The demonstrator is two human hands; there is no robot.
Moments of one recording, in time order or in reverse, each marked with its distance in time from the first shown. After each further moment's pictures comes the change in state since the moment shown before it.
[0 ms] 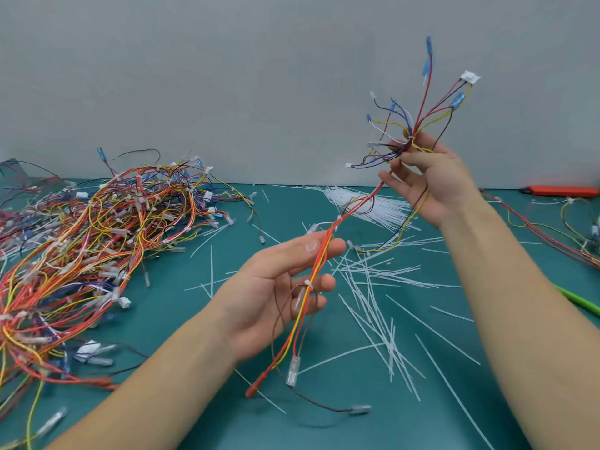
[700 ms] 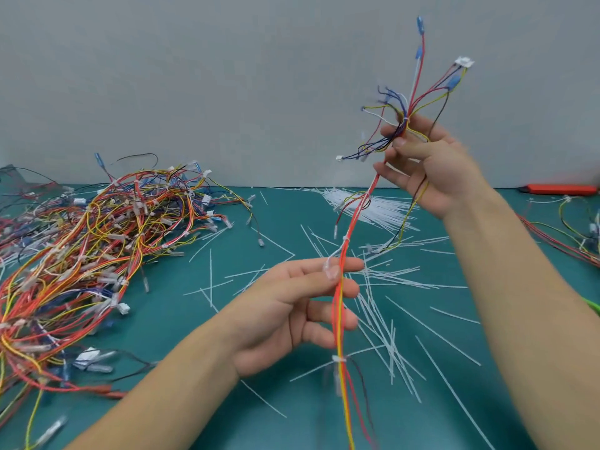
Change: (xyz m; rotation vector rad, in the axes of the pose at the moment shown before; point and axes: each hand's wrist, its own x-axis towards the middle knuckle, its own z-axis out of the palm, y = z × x) left_hand 0.000 -0.008 0.003 0.055 -0.163 -0.119; right_hand -0.013 -0.019 0.017 -0.074 -0.084 -0.027
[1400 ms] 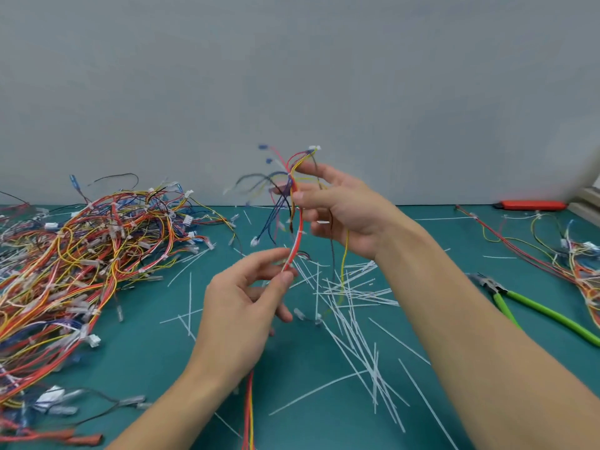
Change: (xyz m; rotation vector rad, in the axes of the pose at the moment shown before) left_hand 0.016 -0.011 -0.017 0.596 0.644 0.562; right_hand -0.024 0.029 0.066 -0.217 -0.275 0.257
